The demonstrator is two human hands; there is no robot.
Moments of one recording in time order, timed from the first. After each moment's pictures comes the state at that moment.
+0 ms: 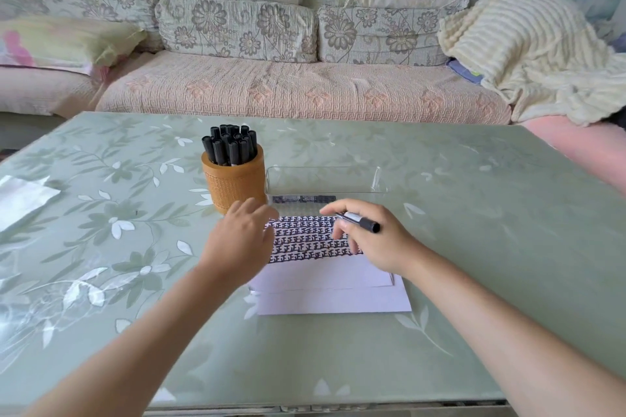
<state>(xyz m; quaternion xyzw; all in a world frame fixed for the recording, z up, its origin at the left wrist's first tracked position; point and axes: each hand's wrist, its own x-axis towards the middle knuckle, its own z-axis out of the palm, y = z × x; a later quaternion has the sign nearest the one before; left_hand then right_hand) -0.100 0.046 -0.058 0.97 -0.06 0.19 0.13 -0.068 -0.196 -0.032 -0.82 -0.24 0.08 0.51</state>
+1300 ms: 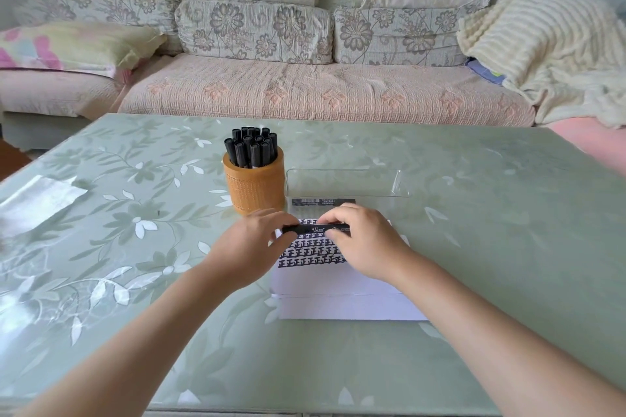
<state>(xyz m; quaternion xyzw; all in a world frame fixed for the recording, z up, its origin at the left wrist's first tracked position) -0.111 0.063 -0.043 0.95 -0.13 0.14 0.26 -0.064 -0.147 -0.037 -0.91 -0.26 -0.02 0.32</state>
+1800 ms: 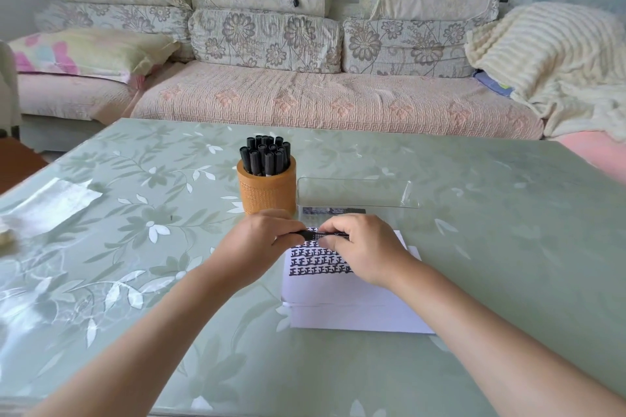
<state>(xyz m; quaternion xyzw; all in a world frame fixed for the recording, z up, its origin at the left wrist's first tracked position) -0.111 0.076 -0.029 0.93 -0.18 0.16 0.27 -0.070 -0.132 -0.022 -0.91 -0.28 0.00 0.31</state>
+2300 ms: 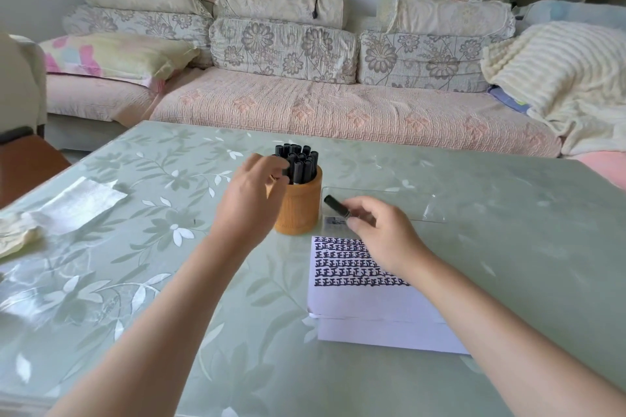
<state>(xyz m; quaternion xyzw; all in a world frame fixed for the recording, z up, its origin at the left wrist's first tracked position) -0.081 0.116 0.002 0.88 -0.03 0.35 0.33 -0.049 -0.108 -0.016 -0.86 -0.24 -0.04 0.45</state>
